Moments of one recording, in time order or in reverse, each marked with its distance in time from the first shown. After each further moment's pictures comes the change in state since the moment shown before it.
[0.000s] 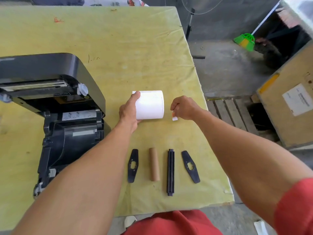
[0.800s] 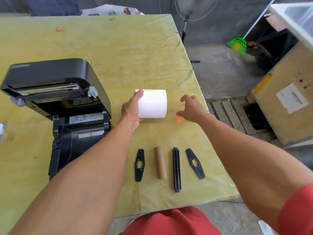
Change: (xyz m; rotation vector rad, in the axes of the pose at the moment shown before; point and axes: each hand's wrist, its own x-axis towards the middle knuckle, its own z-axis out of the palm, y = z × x) left_hand -0.013 0.022 -0.006 0.062 -0.090 0.028; right_hand -0.020 -0.001 0.001 -0.111 0.123 0.126
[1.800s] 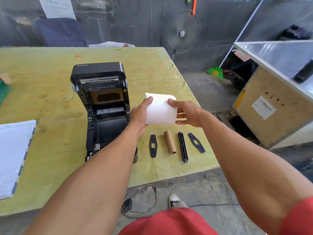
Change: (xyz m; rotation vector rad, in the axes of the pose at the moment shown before) left_hand -0.131 0.000 -0.076 0.066 -0.221 0.133; right_hand -0.167 -0.075 0.000 0.880 -0.157 0.085
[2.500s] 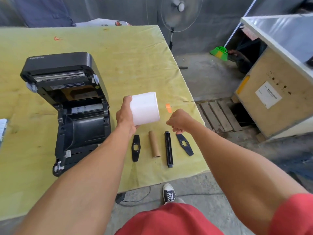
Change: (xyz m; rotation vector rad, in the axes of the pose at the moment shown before) left_hand 0.046 -0.029 0.044 -0.167 0.259 -0.160; right_hand 0.064 0.054 -0.038 -0.511 0.117 0.165
